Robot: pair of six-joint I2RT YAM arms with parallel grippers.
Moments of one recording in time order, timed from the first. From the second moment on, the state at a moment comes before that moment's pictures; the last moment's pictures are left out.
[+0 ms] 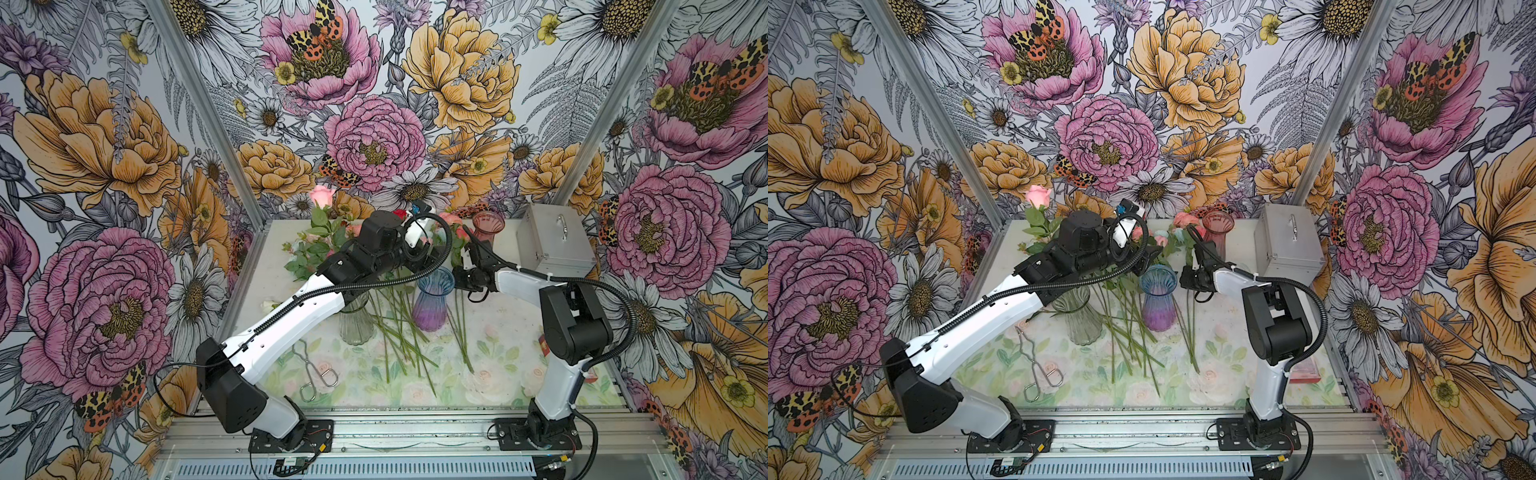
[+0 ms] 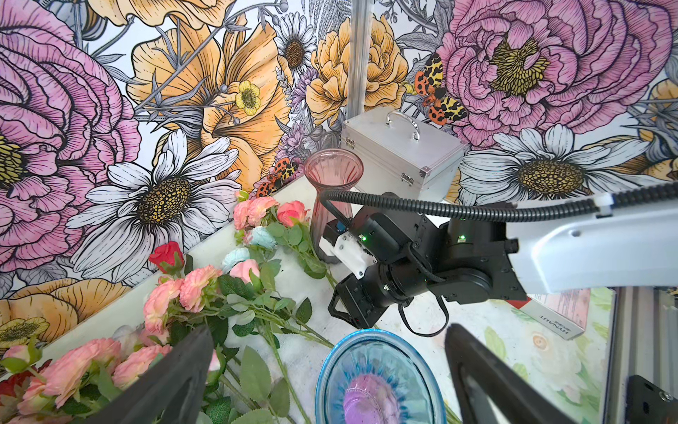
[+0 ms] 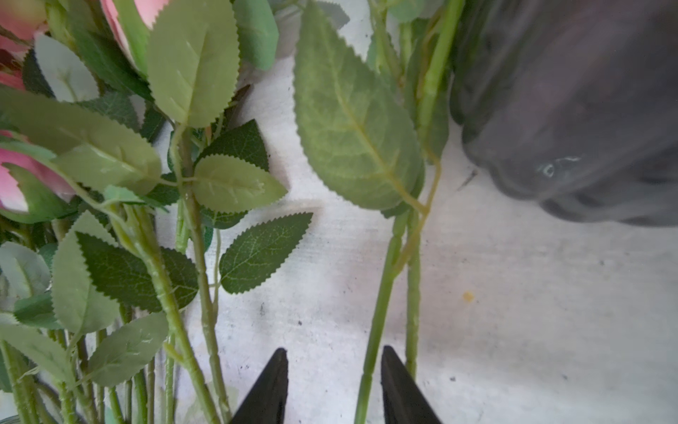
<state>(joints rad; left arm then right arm) -0.77 1.49 1.52 -0.39 0.04 0.01 0.26 1.88 1.17 -0.27 -0.20 0.41</state>
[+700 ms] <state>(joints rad) -0.75 1.46 1.47 -0.39 0.04 0.01 0.28 1.93 1.18 -0.27 -0.15 0.42</state>
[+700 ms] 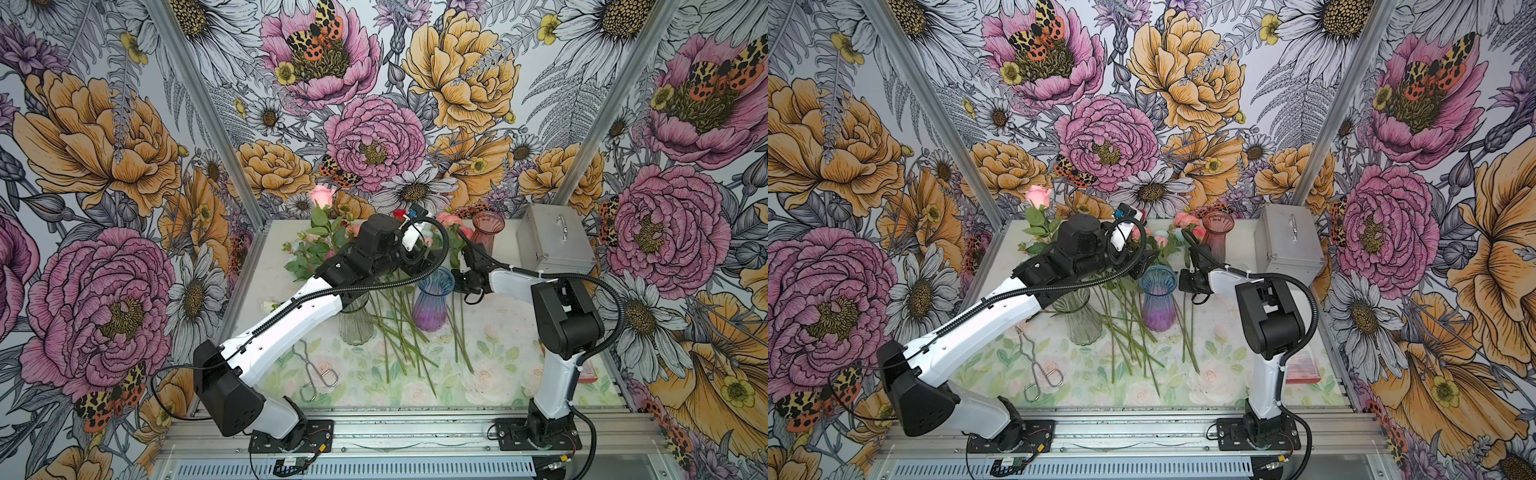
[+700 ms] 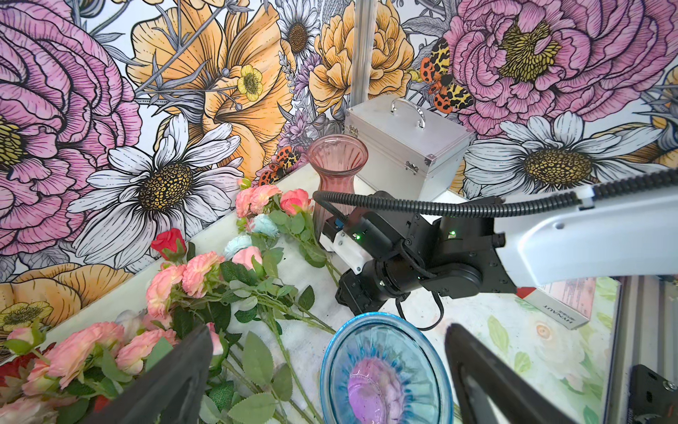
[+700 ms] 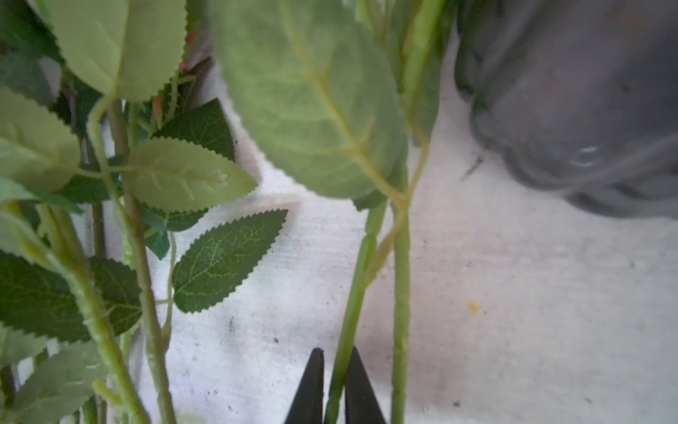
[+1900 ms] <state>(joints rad) -0.59 1.38 1.41 -0.29 0.33 -0.20 0.38 1.45 1.49 -0.40 -0.19 0.21</state>
